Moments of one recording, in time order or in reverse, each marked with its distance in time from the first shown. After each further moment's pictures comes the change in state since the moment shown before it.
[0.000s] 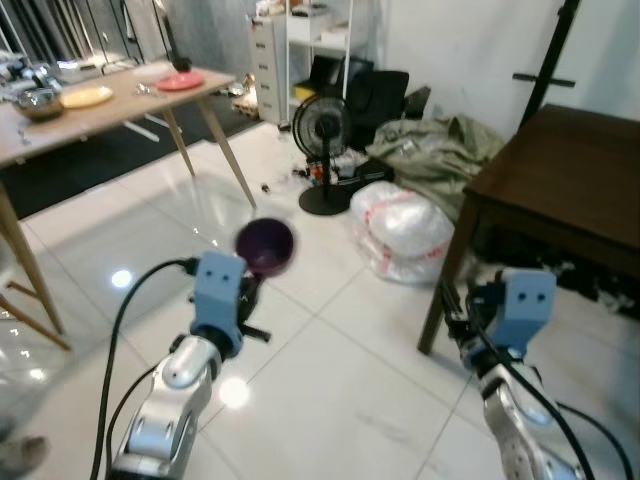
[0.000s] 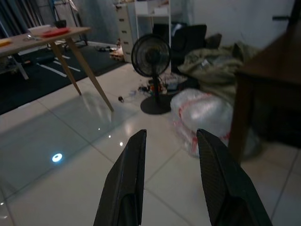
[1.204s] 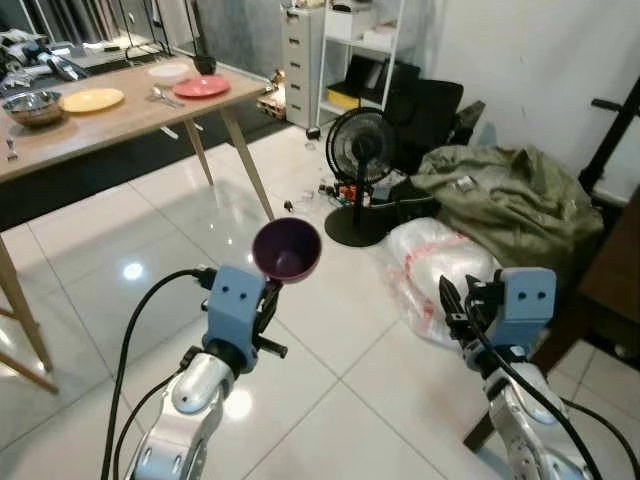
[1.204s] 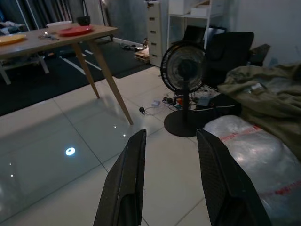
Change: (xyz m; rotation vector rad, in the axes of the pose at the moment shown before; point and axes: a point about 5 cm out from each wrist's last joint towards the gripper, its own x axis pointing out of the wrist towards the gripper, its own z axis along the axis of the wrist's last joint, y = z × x) left arm -0.006 0.000 0.003 0.052 -0.042 0.126; right arm -0.002 0.008 0.000 -0.030 0.003 0.066
